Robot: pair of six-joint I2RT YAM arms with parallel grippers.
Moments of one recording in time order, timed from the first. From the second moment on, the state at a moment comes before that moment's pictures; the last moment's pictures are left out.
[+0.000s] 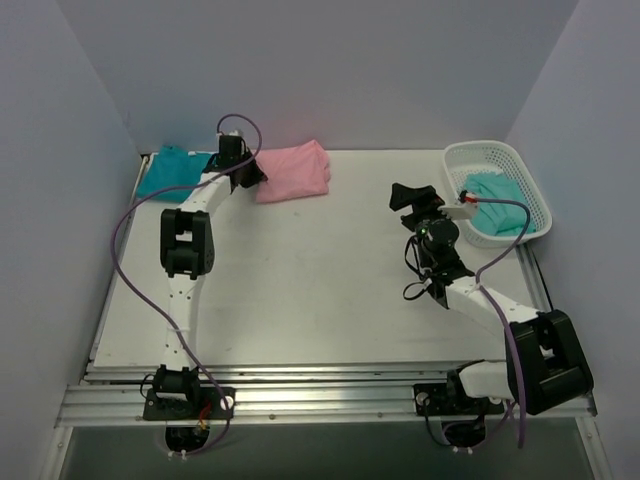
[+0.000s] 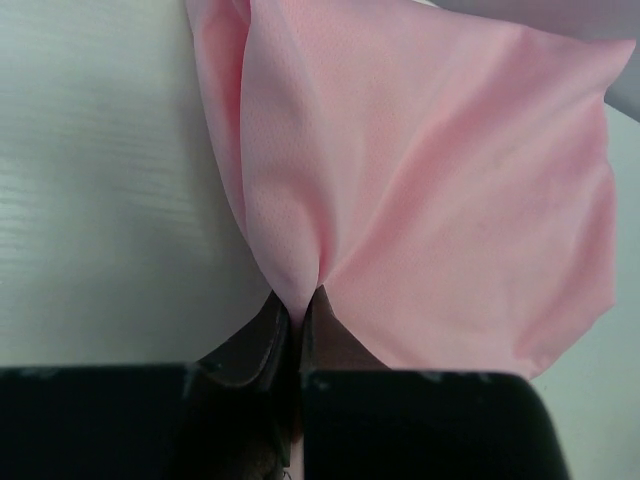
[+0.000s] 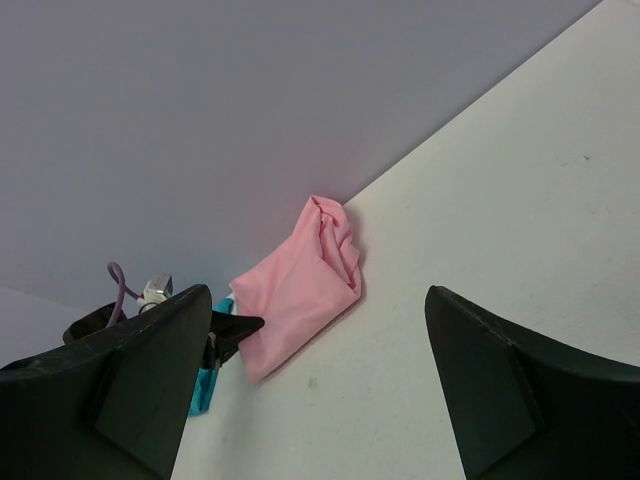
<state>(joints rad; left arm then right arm) -0.15 2.55 2.14 -0.24 0.16 -0.63 0.33 1.30 0.55 0.77 0.34 0.84</state>
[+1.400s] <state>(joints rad) 0.05 2.64 2.70 -0.71 0.02 -0.21 0.24 1.28 0.50 0.88 0.19 0.96</state>
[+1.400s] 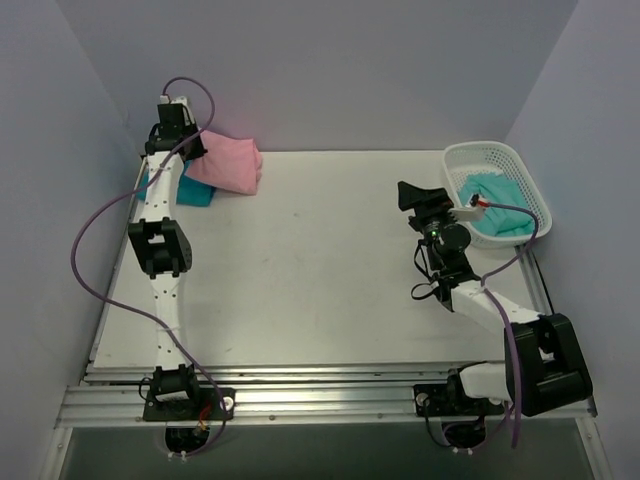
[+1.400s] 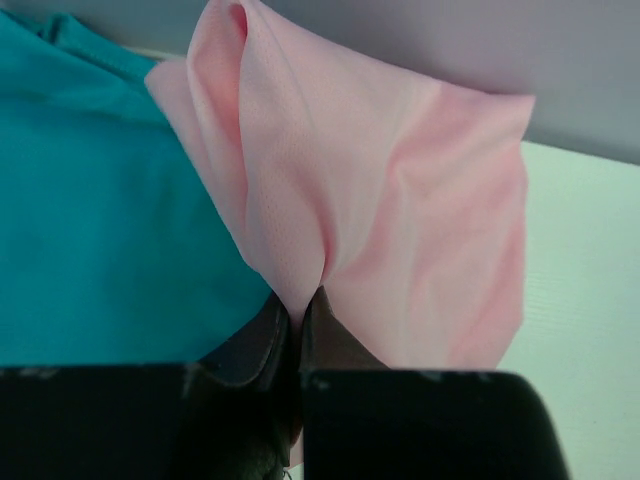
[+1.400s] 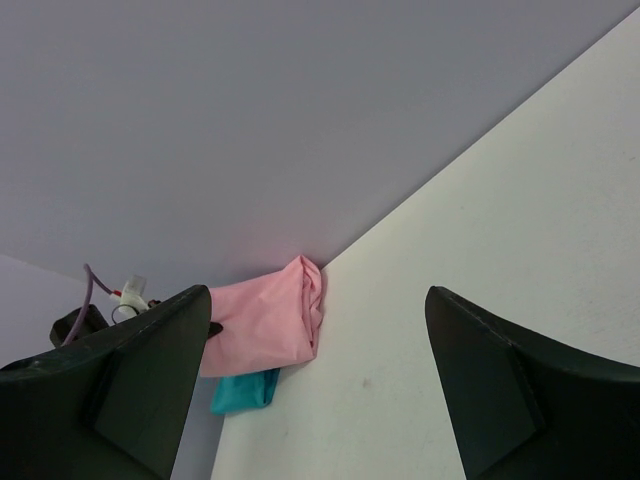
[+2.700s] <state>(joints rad) 0.29 2.58 2.39 -0.51 -0.16 -0.31 0.14 1.36 0.48 0.93 0.13 0.99</state>
